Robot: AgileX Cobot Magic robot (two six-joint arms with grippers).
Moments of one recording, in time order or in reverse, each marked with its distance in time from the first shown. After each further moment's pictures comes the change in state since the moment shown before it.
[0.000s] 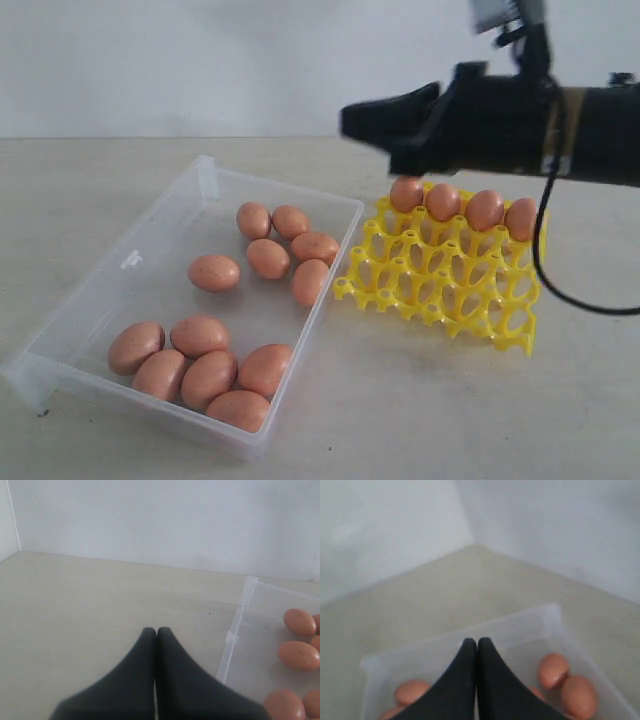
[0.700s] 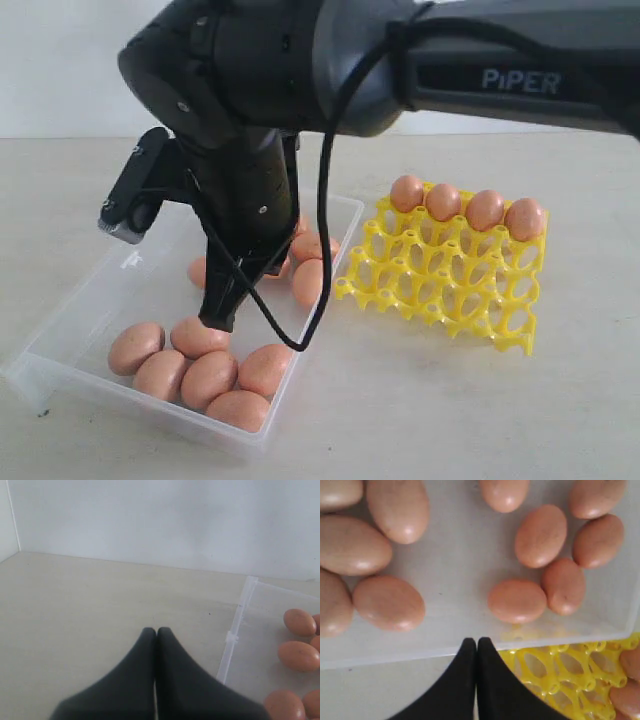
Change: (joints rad) left arm 0.000 0.000 0.000 0.000 0.000 0.000; right arm 0.716 0.427 -0.886 0.891 2.092 -1.325
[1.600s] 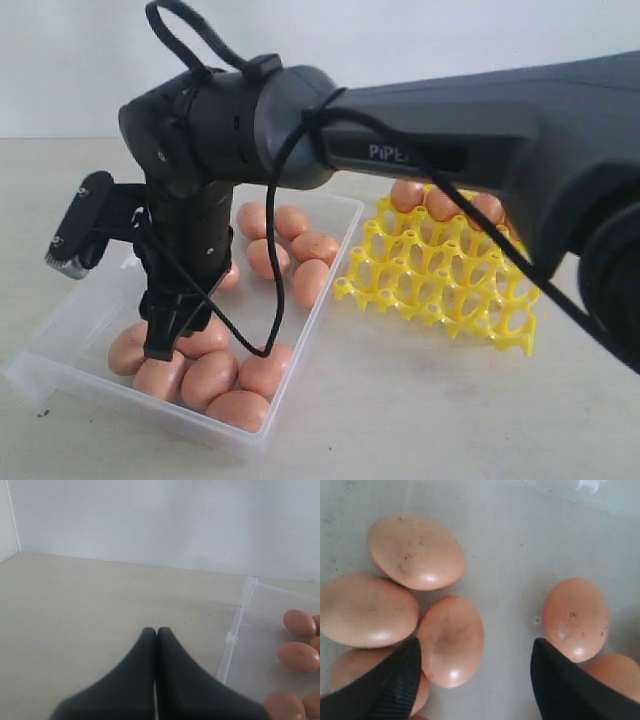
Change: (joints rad) left arm 0.000 0.000 0.000 0.000 -0.003 0.000; right arm -0.024 0.191 -0.095 0.262 -0.256 -0.258
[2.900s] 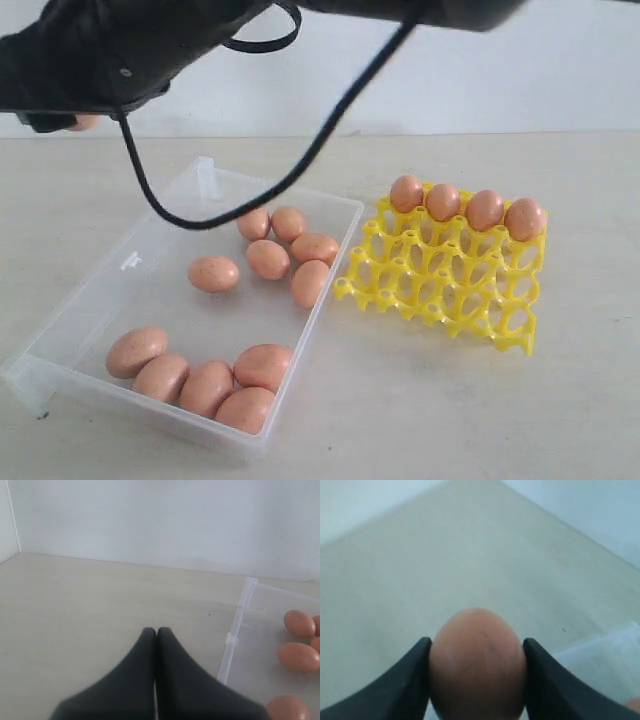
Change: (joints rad) left arm 0.000 0.000 0.000 0.000 0.000 0.000; right arm 0.024 -0.361 0.140 0.134 -0.491 0.538
